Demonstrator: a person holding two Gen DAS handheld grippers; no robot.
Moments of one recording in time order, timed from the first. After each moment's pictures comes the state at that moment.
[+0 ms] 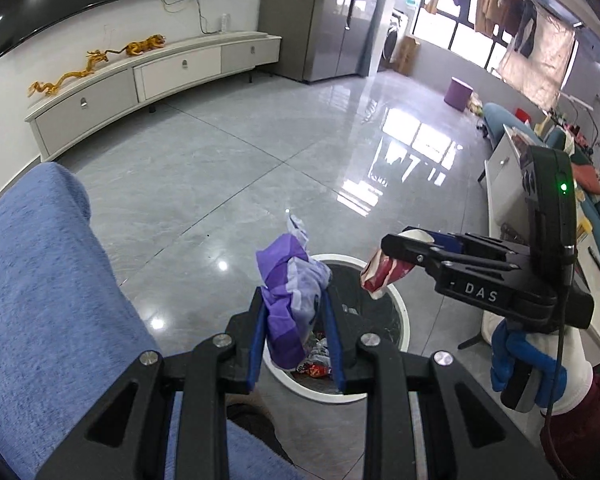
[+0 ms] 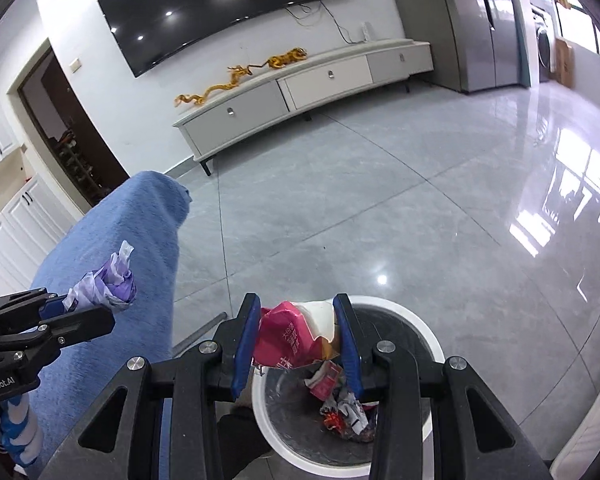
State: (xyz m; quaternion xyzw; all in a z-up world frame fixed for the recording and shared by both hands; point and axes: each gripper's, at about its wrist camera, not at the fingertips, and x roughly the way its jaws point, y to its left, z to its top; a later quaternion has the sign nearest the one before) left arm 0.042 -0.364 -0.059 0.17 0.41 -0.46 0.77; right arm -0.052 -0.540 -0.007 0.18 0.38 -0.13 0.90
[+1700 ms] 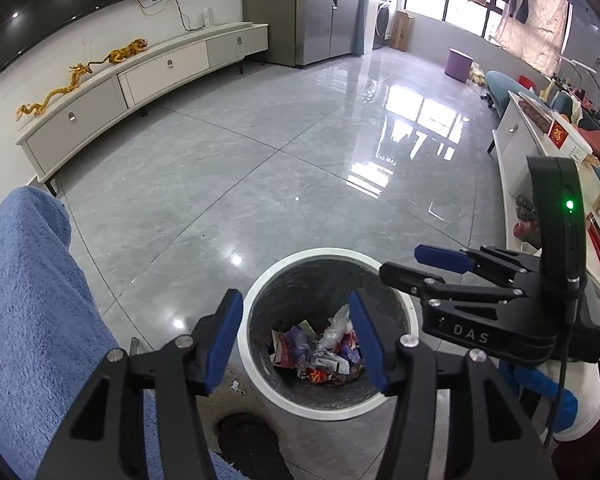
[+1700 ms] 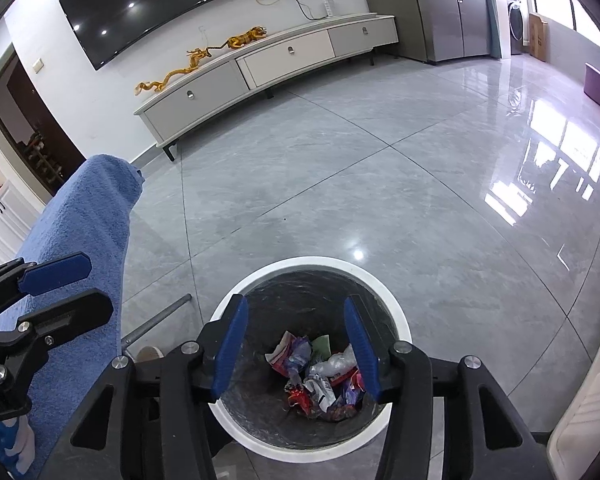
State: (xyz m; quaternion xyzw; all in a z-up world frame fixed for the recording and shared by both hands) left arm 0.032 -0.430 -0.094 0.22 0.40 -0.45 0.77; right arm -0.065 -0.563 -0.038 0.19 0.42 -0.18 0.87
